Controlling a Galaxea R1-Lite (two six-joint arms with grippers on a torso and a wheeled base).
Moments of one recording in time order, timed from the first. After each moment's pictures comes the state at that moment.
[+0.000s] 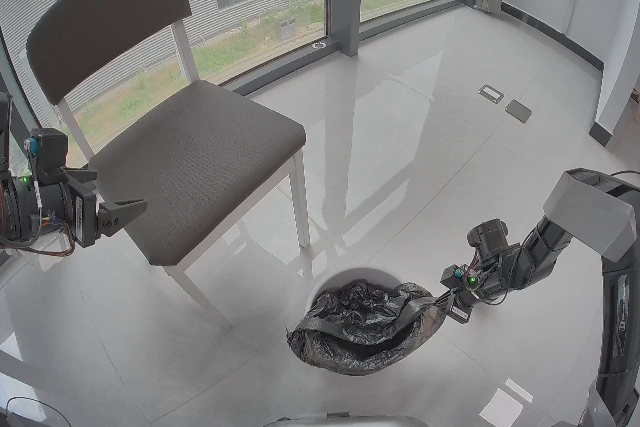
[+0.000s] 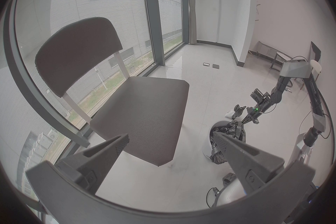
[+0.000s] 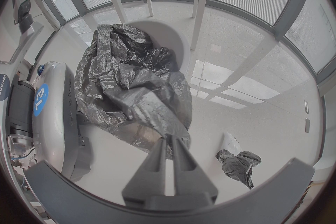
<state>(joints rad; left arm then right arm) -0.17 1.21 -0.92 0.13 -0.11 0.25 0.20 2.39 -1.01 -0.33 0.26 -0.83</state>
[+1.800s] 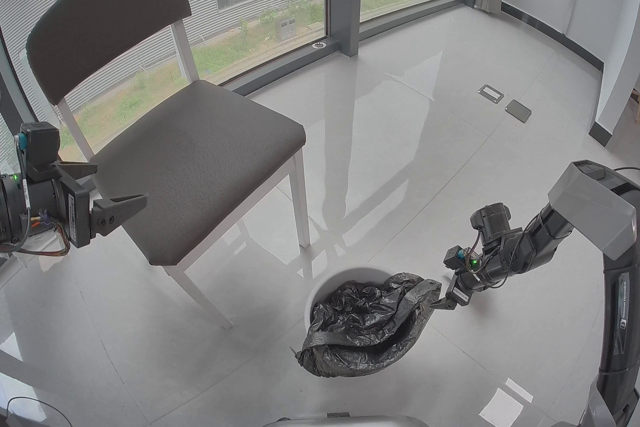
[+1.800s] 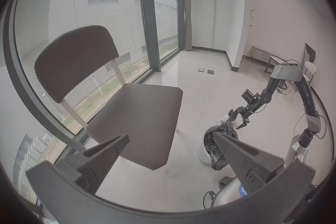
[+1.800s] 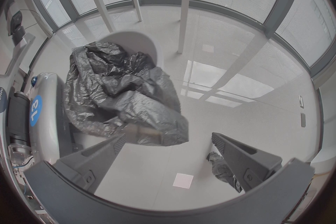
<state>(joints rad) -0.21 1.18 -0.92 0.13 -0.14 0.23 0.17 2.41 -1.15 -0.27 0.26 -0.79</state>
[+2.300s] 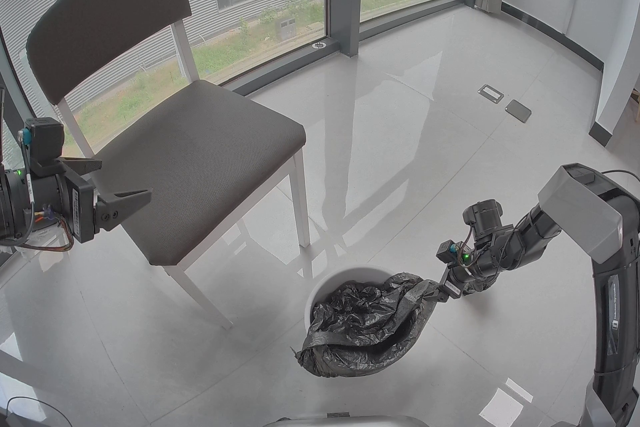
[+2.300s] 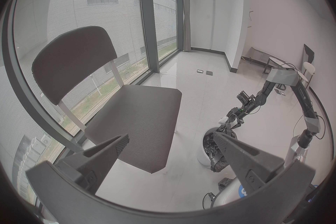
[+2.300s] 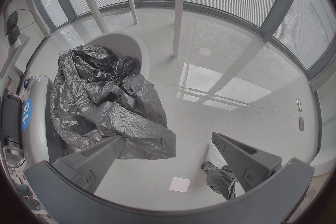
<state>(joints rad) -0.21 1.20 -0.93 0.12 -0.15 0.23 0.18 2.47 -1.24 -0.27 0.26 -0.79</state>
